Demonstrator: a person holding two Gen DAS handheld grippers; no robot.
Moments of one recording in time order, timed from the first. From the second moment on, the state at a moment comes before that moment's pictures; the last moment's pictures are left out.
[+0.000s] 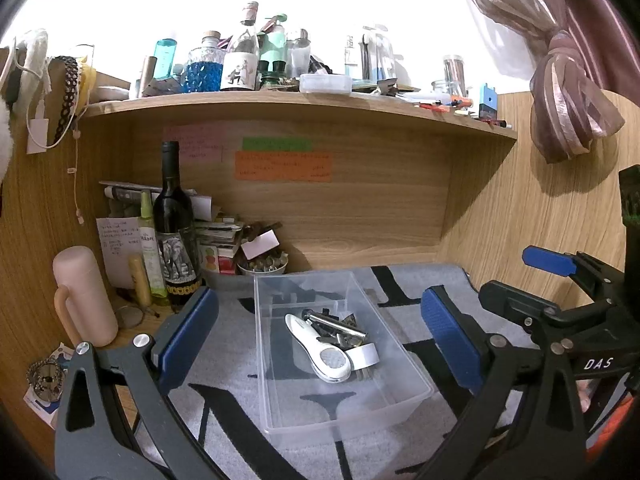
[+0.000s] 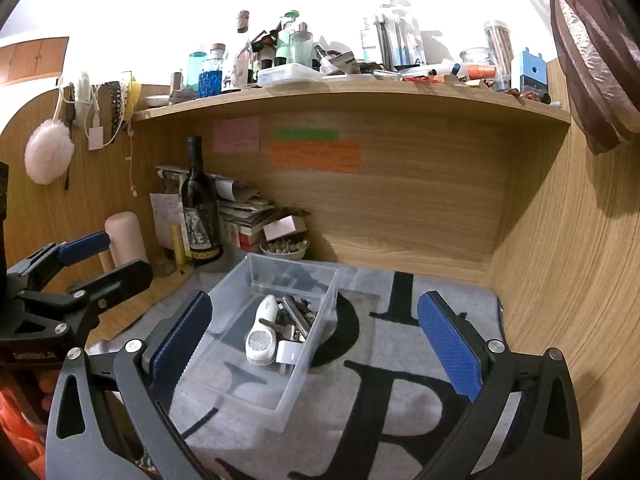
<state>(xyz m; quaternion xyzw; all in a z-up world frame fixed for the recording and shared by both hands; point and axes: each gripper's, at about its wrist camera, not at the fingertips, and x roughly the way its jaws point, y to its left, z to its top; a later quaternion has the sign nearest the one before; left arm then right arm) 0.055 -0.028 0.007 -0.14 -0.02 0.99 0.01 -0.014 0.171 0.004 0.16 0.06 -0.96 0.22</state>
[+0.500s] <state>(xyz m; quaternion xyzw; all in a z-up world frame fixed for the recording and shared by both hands) 0.050 -0.030 0.005 -0.15 -0.03 0.99 0.01 -0.017 0.172 0.006 0.16 0.05 -0.96 0.21</state>
